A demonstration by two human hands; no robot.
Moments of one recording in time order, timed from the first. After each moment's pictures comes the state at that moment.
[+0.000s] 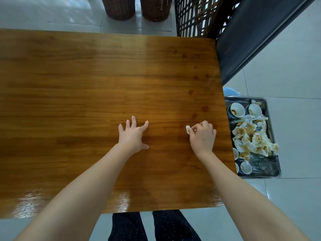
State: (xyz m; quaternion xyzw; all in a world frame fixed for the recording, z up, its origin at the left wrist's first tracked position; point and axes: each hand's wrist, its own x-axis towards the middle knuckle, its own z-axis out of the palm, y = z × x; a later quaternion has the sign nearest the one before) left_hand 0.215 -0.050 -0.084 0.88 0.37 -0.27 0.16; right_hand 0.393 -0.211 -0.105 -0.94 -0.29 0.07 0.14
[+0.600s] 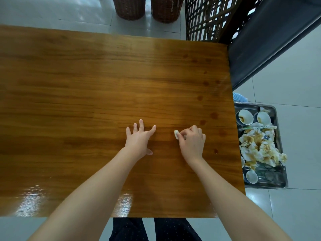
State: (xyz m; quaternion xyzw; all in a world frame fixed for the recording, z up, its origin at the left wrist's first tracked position) left_hand 0.217 -0.046 -0.084 0.87 0.36 -0.30 0.16; right_hand 0.354 -0.173 -0.113 -0.92 -0.34 0.09 0.17
